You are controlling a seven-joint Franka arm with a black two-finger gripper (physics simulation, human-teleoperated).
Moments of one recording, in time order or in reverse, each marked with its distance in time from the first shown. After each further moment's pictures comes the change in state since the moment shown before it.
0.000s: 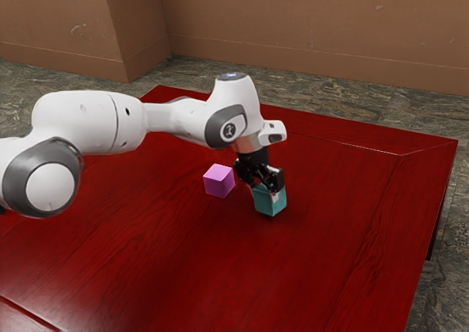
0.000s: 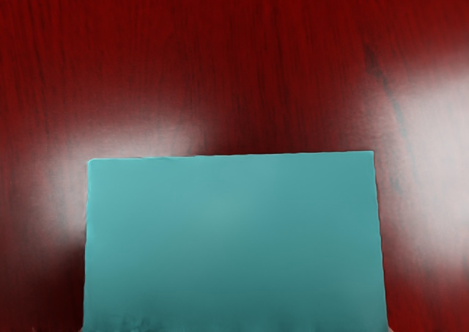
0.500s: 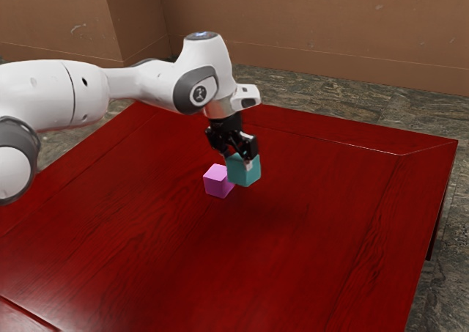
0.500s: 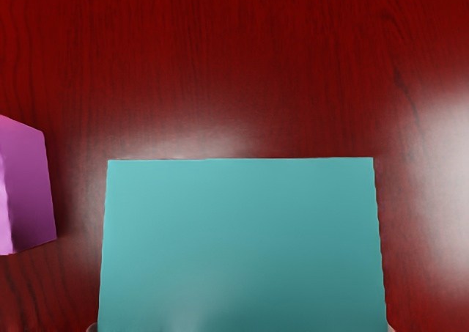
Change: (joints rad) arm 0.077 -0.232 0.014 -0.127 -0.005 -0.069 -0.008
